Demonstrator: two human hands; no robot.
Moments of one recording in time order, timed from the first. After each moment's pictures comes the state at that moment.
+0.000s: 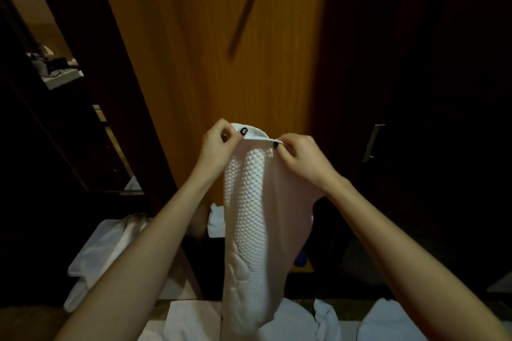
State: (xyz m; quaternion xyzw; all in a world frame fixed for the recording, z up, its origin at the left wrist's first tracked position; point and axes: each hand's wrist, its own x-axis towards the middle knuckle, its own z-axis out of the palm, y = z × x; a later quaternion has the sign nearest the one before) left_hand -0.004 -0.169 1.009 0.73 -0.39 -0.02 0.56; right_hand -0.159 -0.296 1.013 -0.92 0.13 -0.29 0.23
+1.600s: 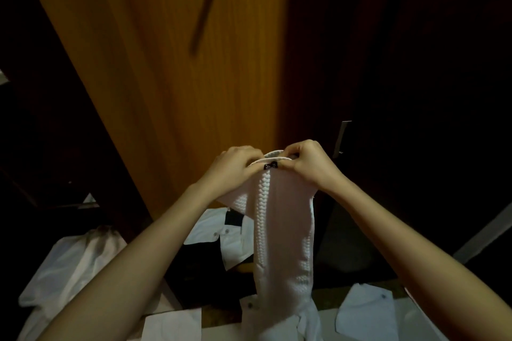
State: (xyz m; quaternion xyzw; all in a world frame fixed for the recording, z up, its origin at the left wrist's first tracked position) left_hand -0.036 -0.229 0.993 0.70 -0.66 -0.04 0.28; right_hand -0.198 -0.342 1.004 -0.89 0.24 -0.25 0.29
